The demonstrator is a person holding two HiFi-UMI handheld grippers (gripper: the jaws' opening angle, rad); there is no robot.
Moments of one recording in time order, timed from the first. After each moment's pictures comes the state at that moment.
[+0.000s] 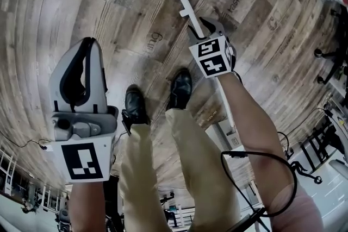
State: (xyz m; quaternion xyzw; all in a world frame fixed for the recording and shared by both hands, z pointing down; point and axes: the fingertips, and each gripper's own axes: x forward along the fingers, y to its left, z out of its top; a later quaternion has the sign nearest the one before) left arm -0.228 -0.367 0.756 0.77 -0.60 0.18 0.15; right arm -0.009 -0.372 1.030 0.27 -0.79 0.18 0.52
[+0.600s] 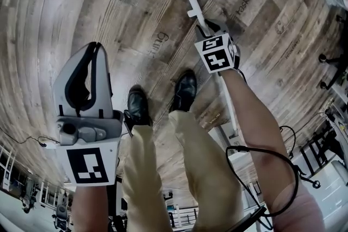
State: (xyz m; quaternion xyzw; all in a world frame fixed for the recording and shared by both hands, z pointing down) left arm -0.233 -0.354 0.773 0.76 -0.60 0.19 0.16; right arm 0.000 -0.367 1.070 0.27 -0.76 0.20 0.56
